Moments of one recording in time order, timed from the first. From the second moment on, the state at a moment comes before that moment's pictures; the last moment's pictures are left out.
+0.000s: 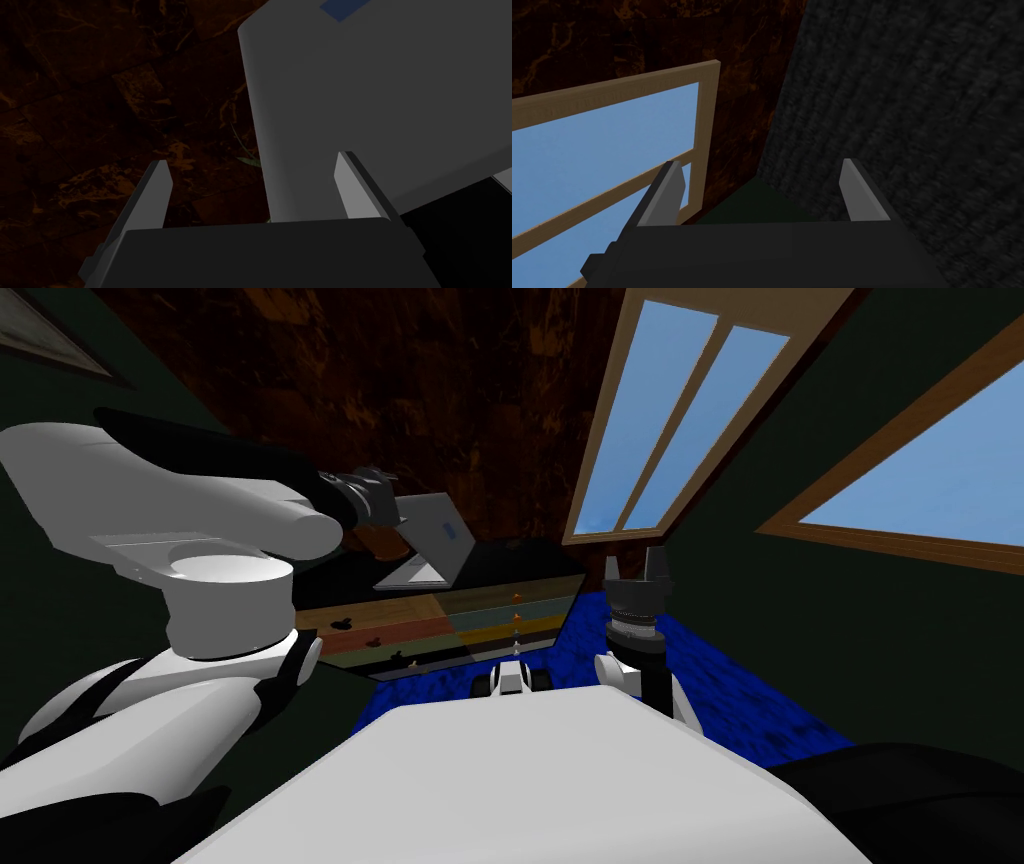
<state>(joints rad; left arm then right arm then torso) -0.70 0.93 0.11 -2.22 0.45 1.38 0.35 0.54 -0.01 -0.07 -2.40 0.09 -0.60 -0.16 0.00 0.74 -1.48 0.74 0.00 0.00</state>
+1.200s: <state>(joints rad) -0.63 1.15 0.07 -2.11 0.54 1.26 0.43 0.54 -0.01 -0.07 -2.40 0.09 -0.60 -0.16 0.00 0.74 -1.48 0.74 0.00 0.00</state>
